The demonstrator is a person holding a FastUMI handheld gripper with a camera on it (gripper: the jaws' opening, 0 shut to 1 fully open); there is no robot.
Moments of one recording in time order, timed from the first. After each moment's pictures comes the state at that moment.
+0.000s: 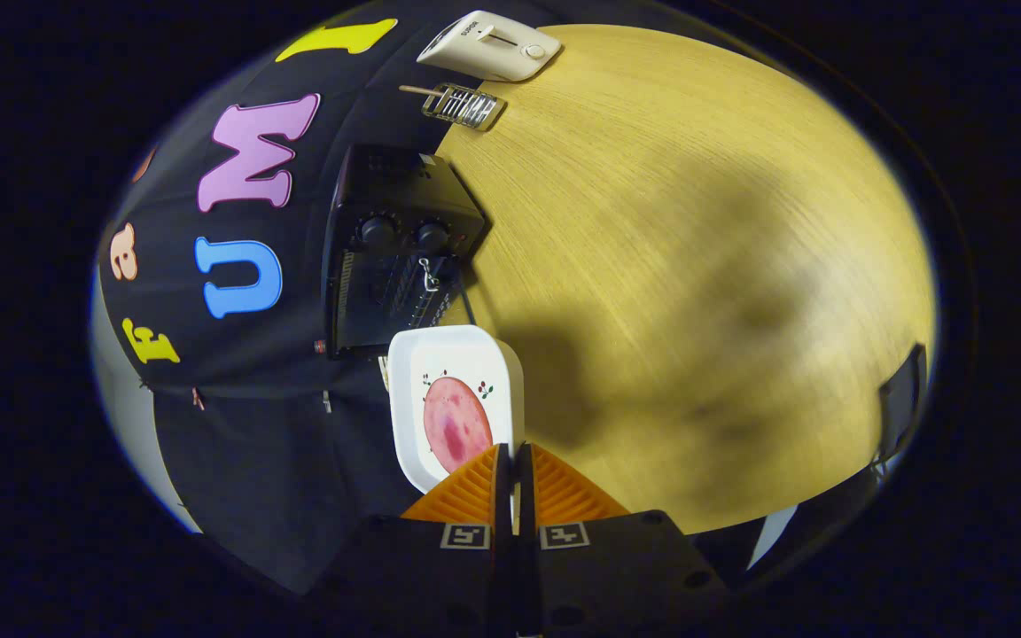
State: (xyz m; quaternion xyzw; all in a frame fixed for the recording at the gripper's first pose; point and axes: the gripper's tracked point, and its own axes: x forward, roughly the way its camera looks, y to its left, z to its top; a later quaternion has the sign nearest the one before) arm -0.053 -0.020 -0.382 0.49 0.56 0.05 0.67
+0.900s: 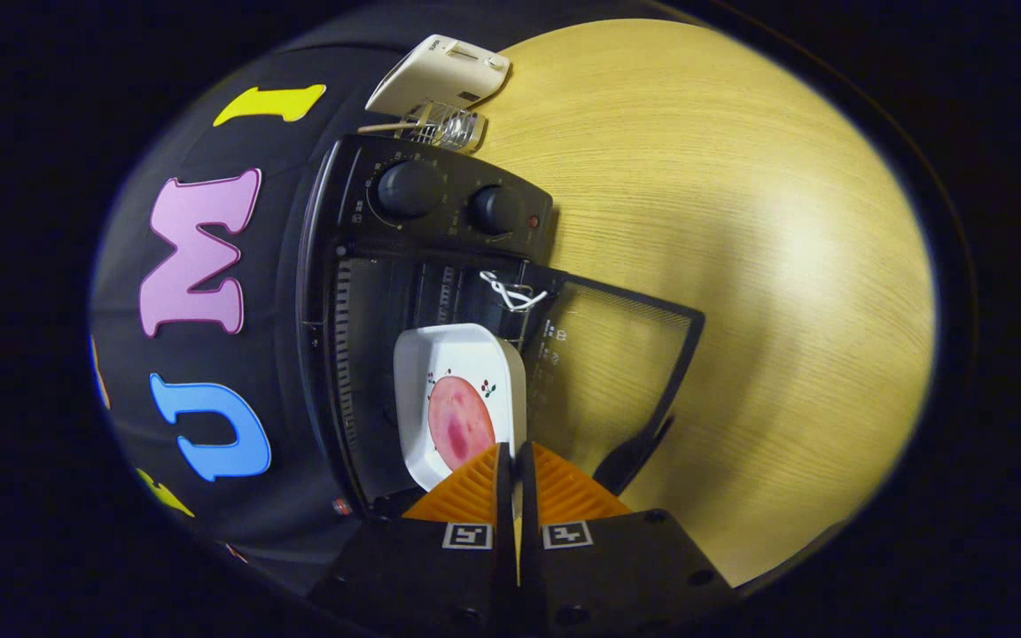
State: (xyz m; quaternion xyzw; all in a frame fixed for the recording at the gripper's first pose) arm 0.114 0.159 -0.426 0.61 0.40 -0.20 0.66
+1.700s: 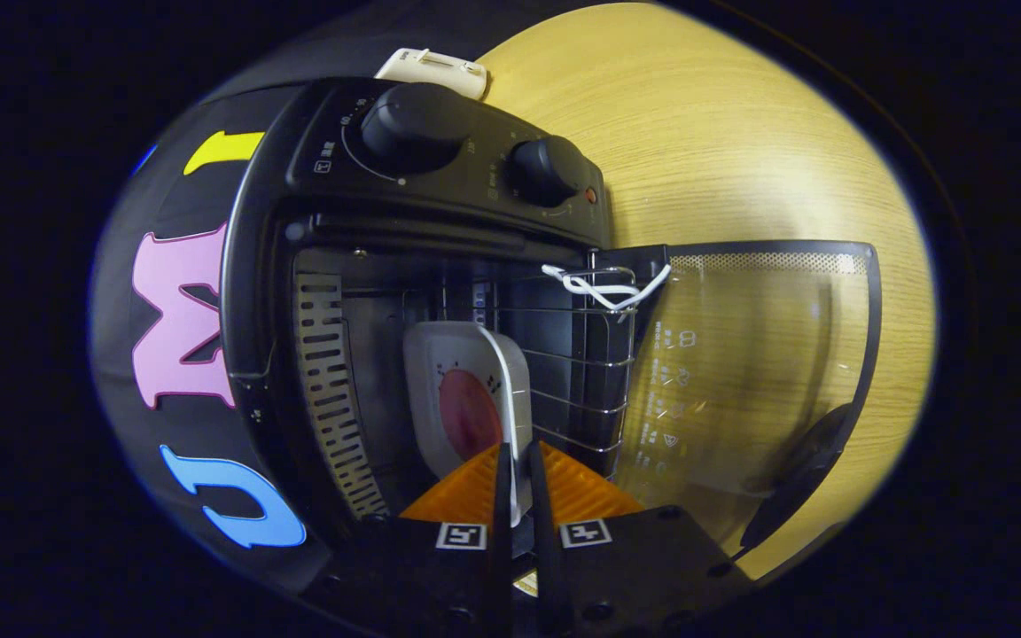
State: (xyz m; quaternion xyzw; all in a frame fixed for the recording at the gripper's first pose) arm 0.198 0.181 -0.449 0.66 0.32 -0.24 0.64
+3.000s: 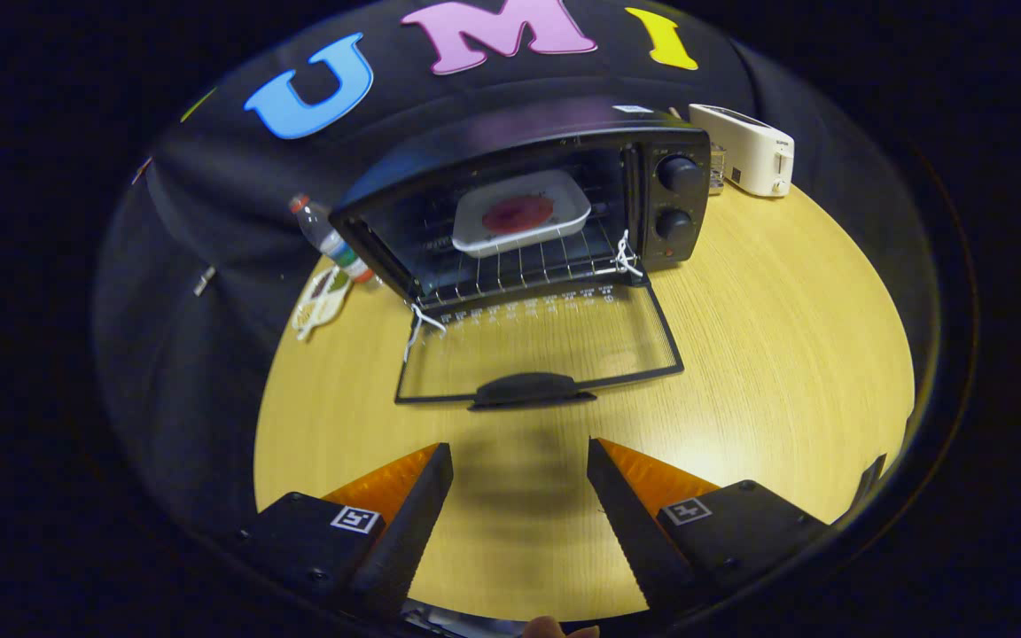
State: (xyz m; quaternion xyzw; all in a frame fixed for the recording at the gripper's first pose) arm -0.025 0.168 -0.436 0.08 0.52 0.07 0.85
